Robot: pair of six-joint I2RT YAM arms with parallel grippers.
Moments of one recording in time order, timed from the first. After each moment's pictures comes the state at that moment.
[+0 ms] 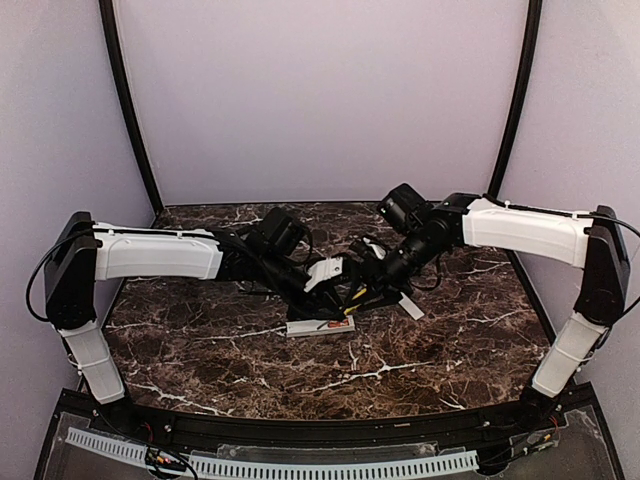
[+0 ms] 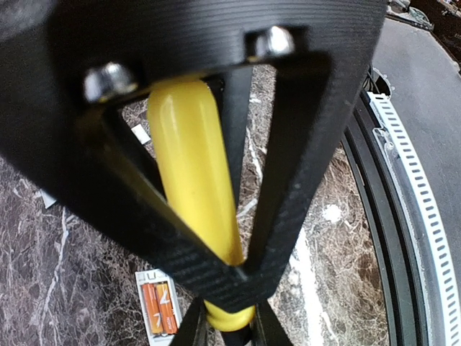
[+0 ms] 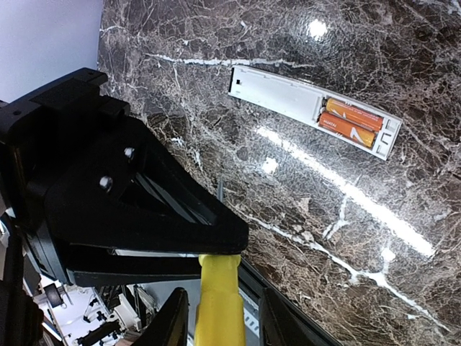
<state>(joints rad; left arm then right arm) -0.90 1.79 1.28 -0.32 0.60 0.51 0.78 1.67 1.34 -0.79 -0.67 0.59</state>
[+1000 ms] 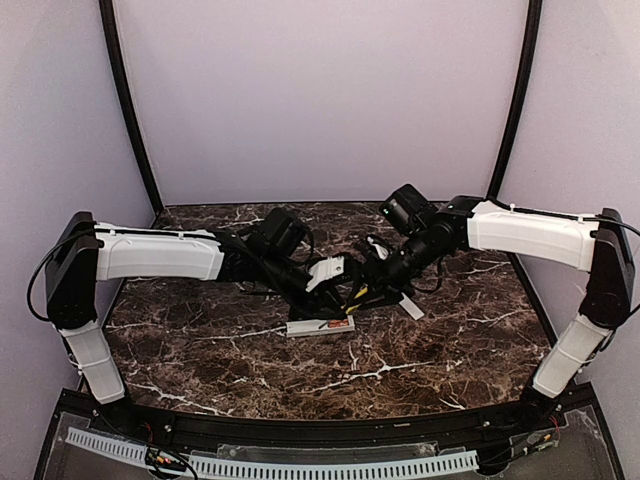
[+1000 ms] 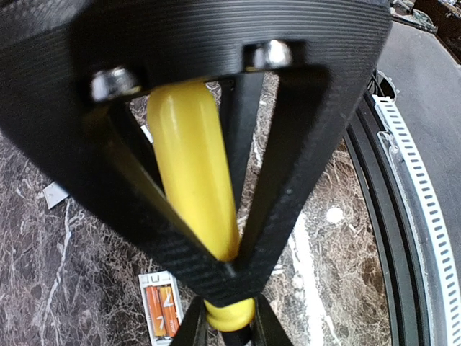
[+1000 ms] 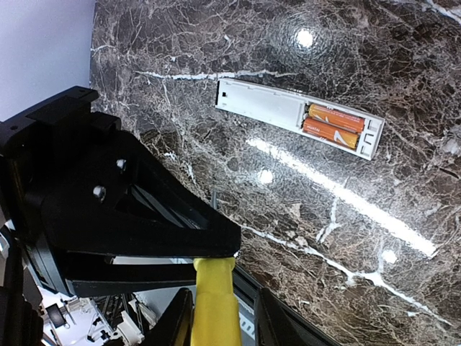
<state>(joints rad) -0.90 1.80 1.28 -0.30 0.59 0.49 0.79 1.64 1.30 -0.74 -0.60 0.67</state>
